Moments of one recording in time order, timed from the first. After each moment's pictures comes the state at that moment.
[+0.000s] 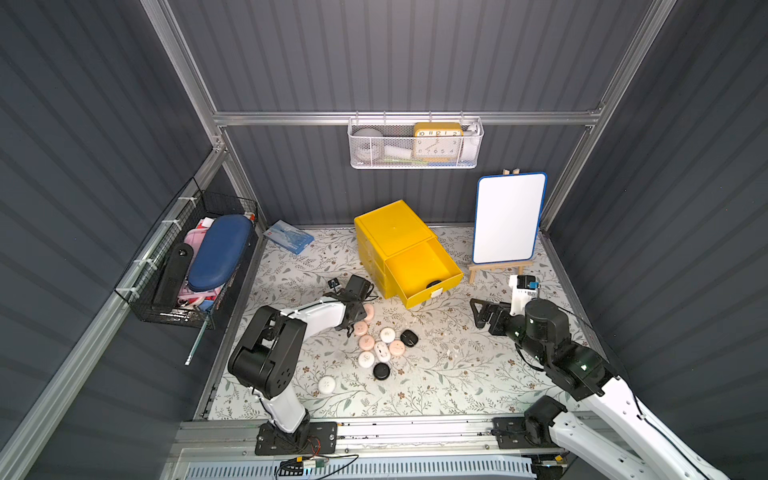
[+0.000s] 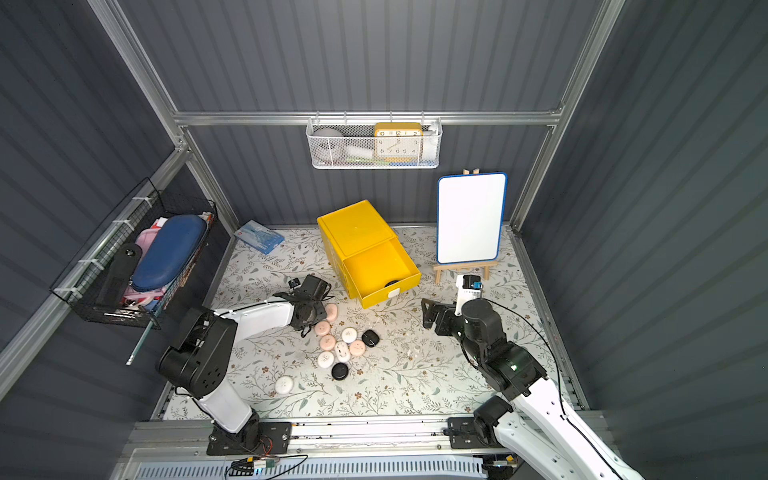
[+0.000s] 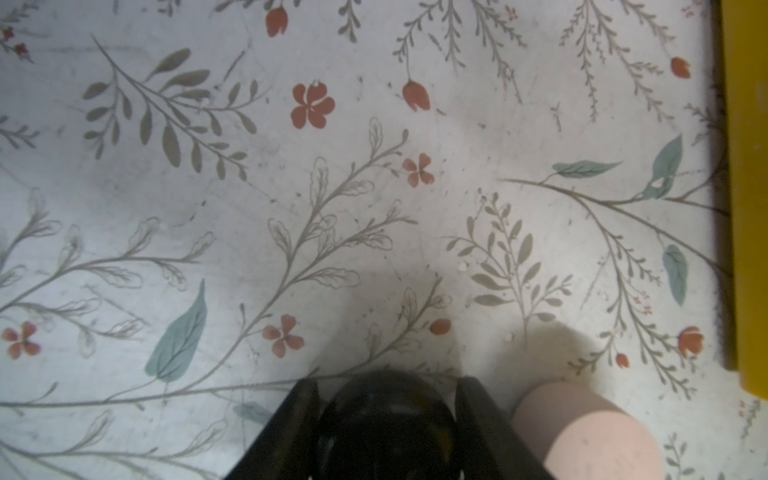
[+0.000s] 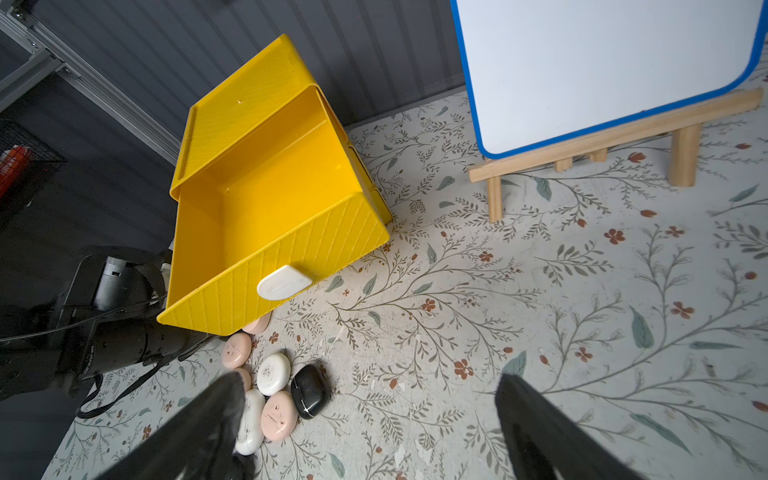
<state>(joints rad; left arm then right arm) -0.49 1.72 0.91 -0.38 -0.28 -0.83 0.53 0.66 0.69 -0.47 0.16 0.56</state>
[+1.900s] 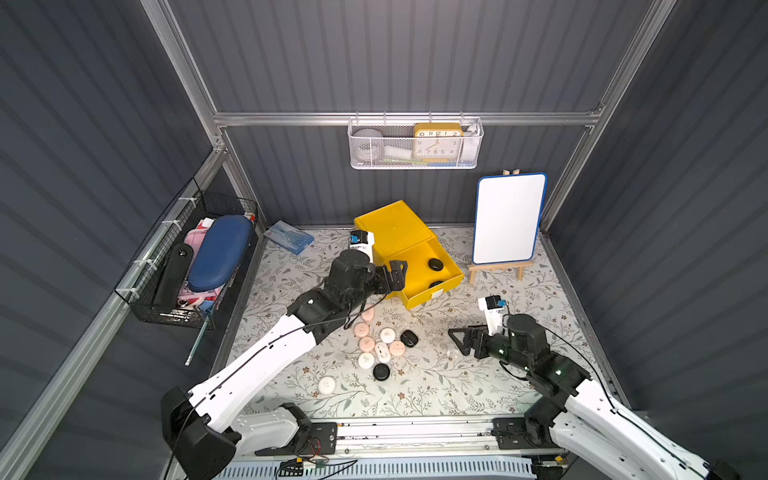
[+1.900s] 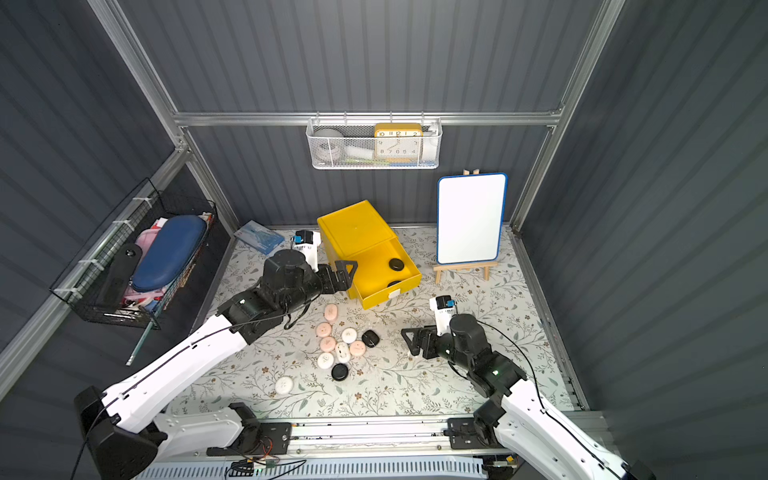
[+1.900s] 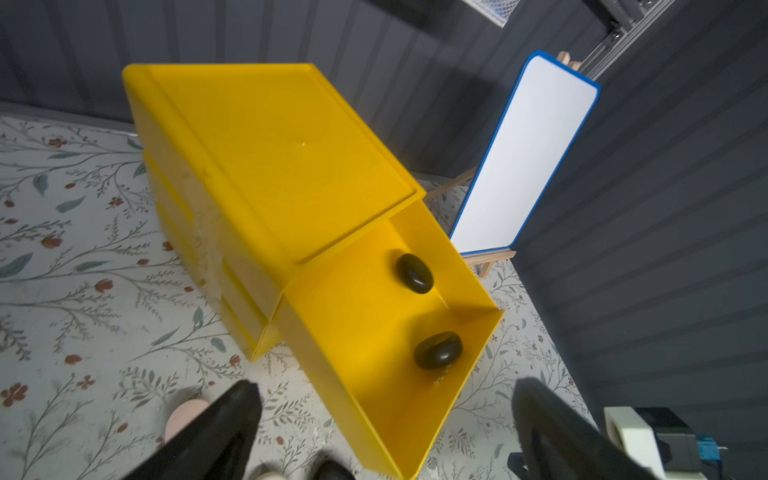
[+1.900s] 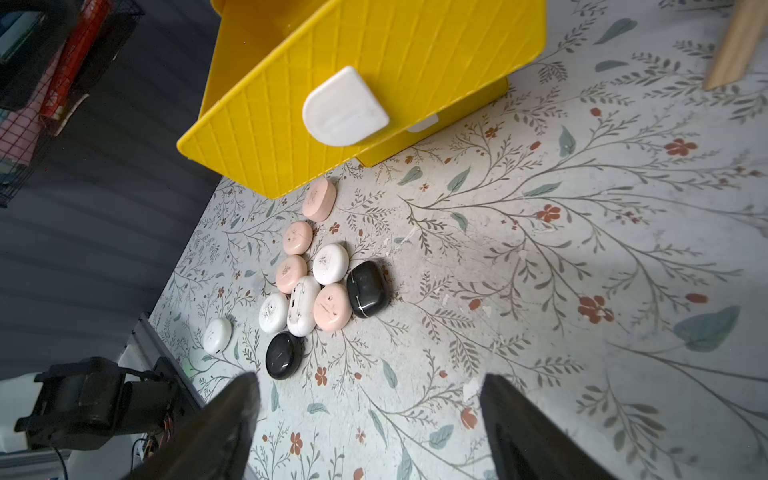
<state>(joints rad) -0.74 1.18 1.11 -0.35 -0.12 -0.55 0.60 0.68 0.43 -0.25 -0.19 0.55</state>
